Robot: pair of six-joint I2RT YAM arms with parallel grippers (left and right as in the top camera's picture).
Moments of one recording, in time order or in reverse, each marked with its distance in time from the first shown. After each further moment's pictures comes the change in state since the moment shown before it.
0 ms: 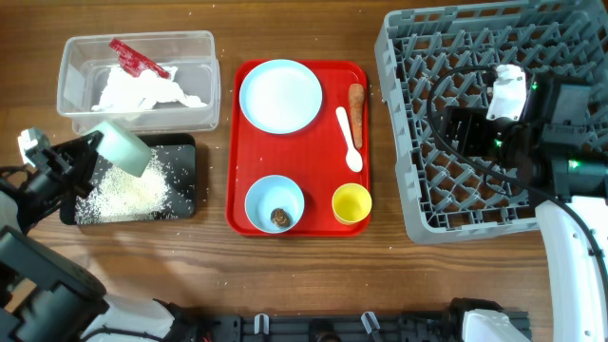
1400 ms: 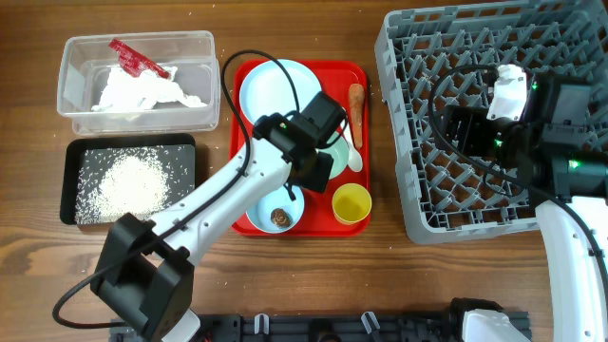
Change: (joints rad) left arm -1.568 0.002 0.213 0.093 -1.594 -0.323; right arm 0.000 0.000 0.002 -0.004 0.000 0.018
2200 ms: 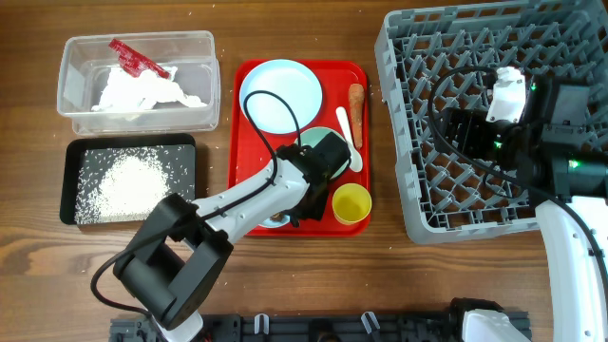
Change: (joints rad) left arm -0.064 0.092 -0.193 0.104 -0.005 -0.088; right arm 0.000 0.000 0.000 -0.024 0.000 0.000
